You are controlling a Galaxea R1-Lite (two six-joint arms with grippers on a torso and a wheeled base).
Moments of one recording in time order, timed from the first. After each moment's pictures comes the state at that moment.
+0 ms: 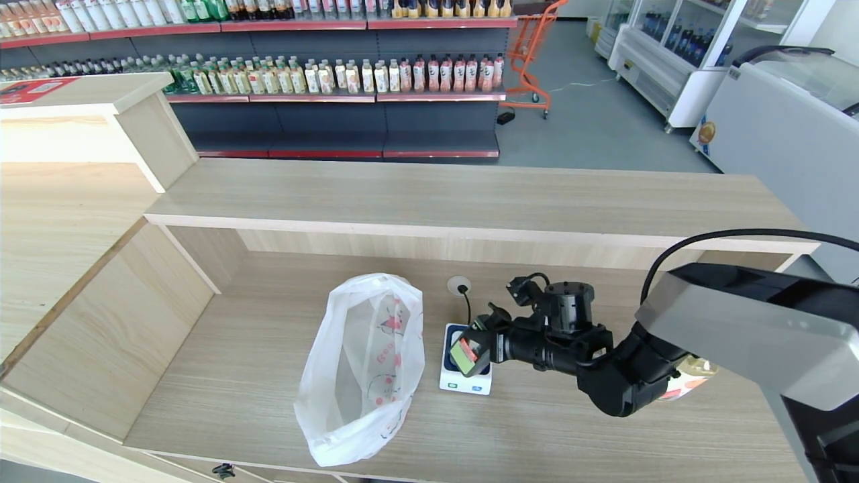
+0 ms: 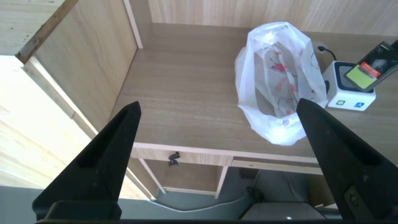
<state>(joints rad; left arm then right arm) 0.00 0.00 0.00 0.00 0.00 0.00 0.45 2.37 -0.99 -1.03 0.36 0.22</state>
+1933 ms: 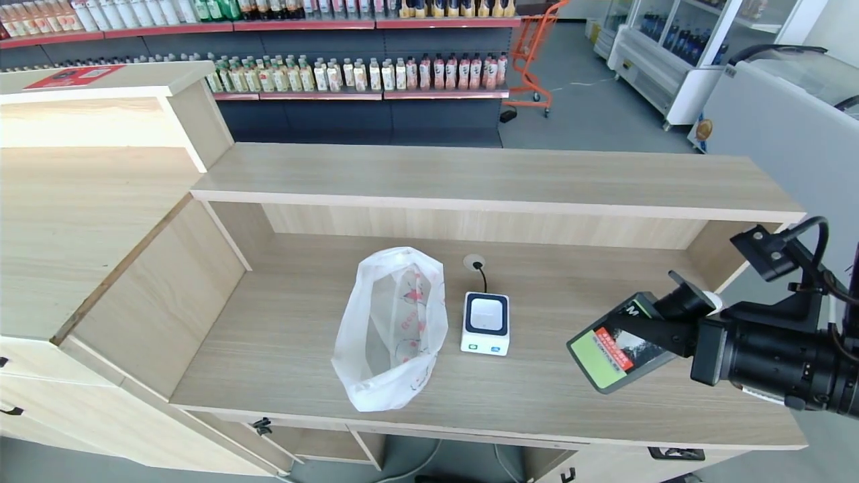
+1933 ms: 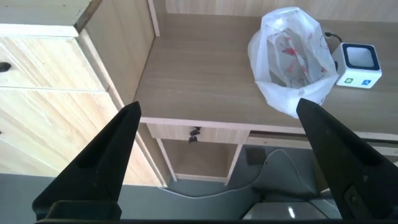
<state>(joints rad) 0.00 0.00 0.00 0.00 0.00 0.01 0.33 1.35 -0.48 -0.61 0.37 0.25</state>
